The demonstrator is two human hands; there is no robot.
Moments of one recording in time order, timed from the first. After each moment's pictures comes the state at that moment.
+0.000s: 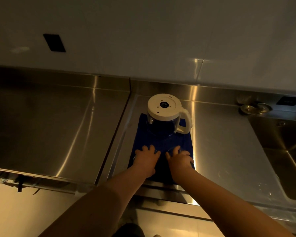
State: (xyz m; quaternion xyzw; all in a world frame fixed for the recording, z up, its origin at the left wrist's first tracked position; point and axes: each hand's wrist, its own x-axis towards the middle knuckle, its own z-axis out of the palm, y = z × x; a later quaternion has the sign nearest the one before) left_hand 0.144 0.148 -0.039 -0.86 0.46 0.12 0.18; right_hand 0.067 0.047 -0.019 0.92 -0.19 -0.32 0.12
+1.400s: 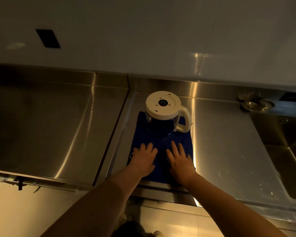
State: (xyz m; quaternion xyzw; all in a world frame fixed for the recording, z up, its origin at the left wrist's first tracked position) left_hand 0.160 0.149 -0.064 -0.87 0.48 0.10 0.11; right_hand 0.047 0.016 -0.081 0.99 -0.13 -0.11 -0.02
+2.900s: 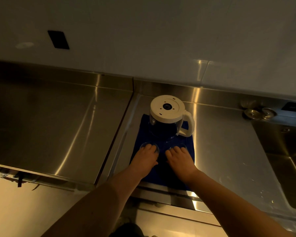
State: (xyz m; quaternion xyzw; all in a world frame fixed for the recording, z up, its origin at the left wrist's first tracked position) left_hand 0.170 0.151 -0.070 -0.85 0.52 0.04 0.00; right_hand 0.063 0.015 -0.050 1.00 -0.01 -0.02 0.06
